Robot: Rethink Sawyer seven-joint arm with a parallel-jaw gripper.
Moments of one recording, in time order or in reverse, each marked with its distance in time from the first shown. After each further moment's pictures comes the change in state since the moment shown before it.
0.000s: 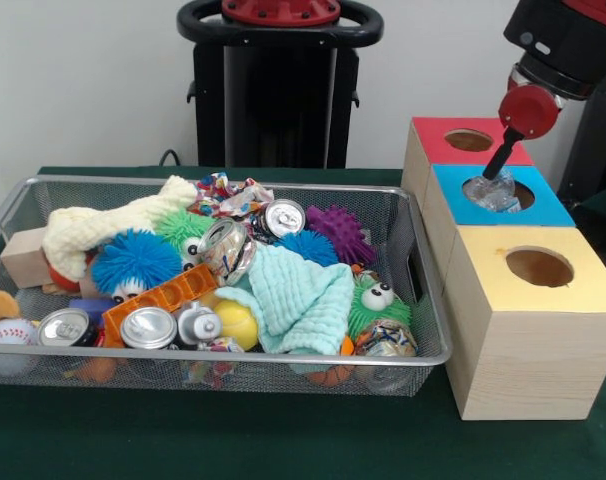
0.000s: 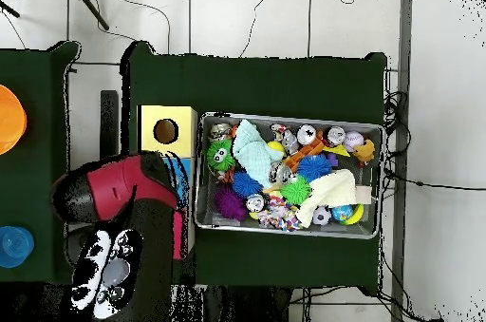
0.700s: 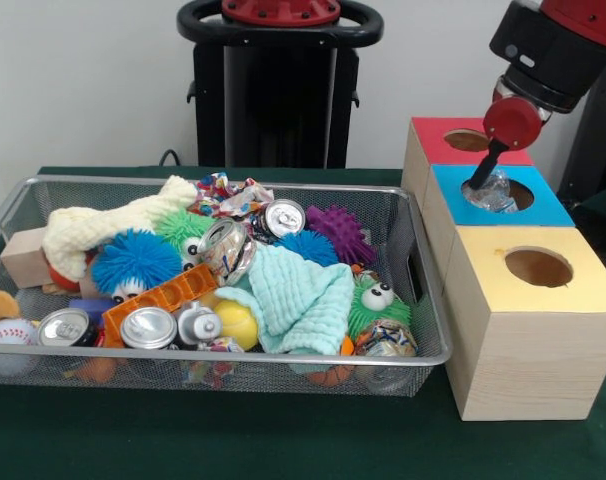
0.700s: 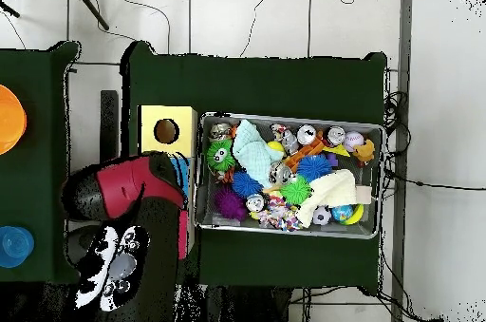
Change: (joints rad) arm -0.002 0.029 -0.022 0.000 0.002 -0.032 0.000
